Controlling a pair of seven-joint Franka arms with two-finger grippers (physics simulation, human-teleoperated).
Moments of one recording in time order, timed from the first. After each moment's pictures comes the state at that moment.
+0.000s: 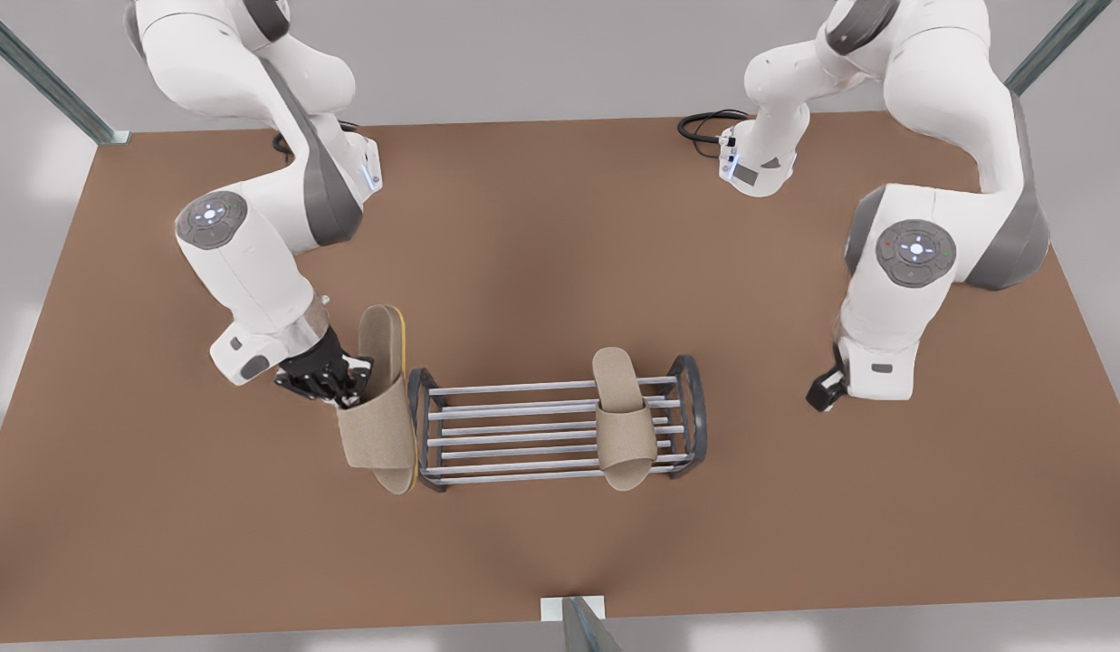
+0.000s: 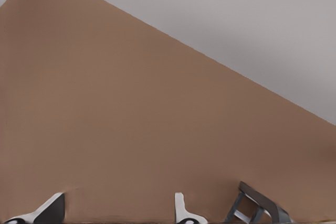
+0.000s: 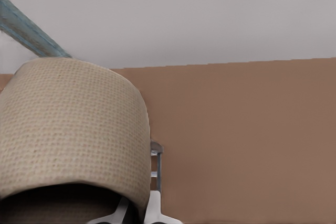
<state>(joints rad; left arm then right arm) 0.18 0.47 -0.57 -1.20 0.49 1.59 -0.94 0.06 0.30 0.32 -1.42 -0.11 2.03 0.39</state>
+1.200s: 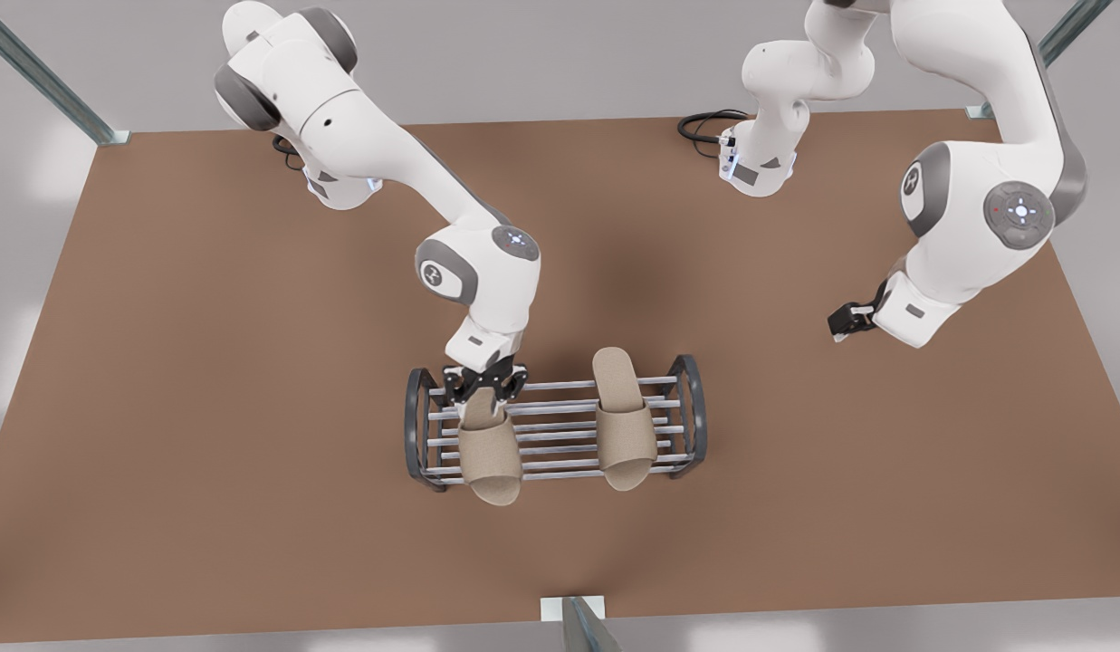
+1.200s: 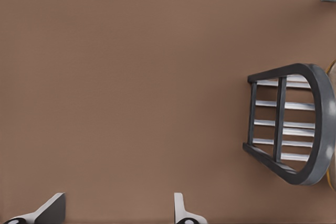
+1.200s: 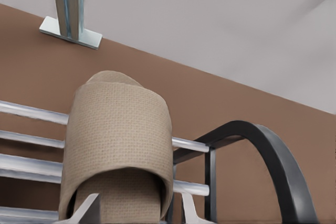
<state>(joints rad) -0.07 0.14 -0.04 -1.60 0.03 1.72 -0.19 0.48 0.56 0.23 -1.46 -0.78 2.11 0.85</state>
